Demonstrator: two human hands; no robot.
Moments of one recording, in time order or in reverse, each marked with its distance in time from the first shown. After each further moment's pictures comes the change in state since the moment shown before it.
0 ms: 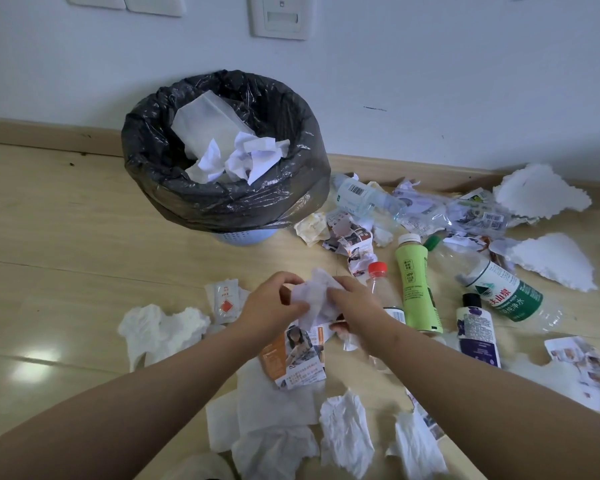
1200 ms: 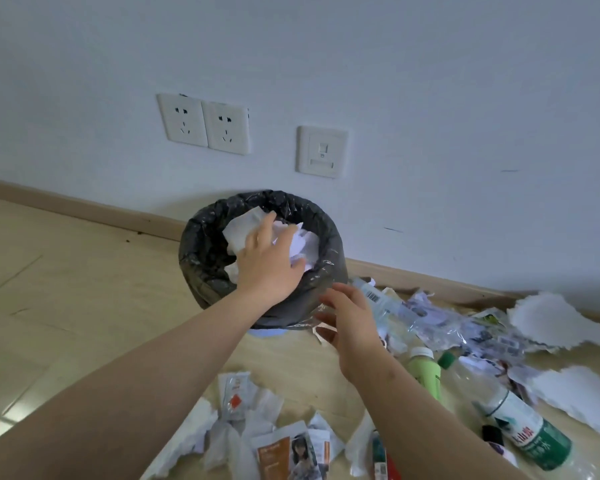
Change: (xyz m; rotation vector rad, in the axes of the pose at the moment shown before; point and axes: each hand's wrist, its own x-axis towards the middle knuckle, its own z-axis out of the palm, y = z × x) left_hand 0.069 0.121 -0.105 0.670 0.537 0.278; right_hand -0.025 -0.129 0.022 0.410 -0.013 -0.294
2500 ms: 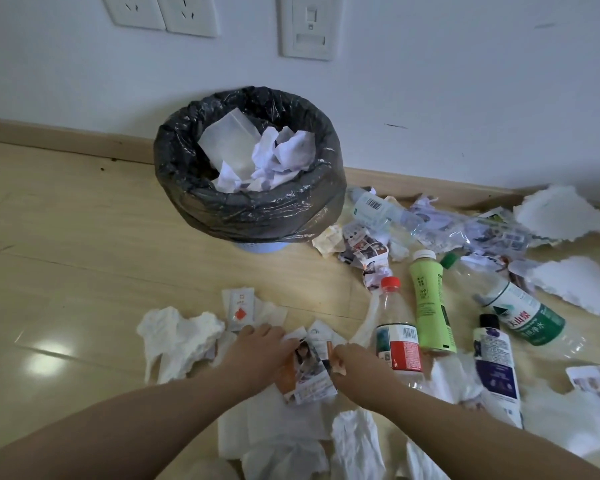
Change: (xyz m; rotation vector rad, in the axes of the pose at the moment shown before) left_hand -0.183 -0.080 0.124 0.468 -0.624 0.468; right_hand -0.041 0.155 -0.089 -1.406 -0.398 0.047
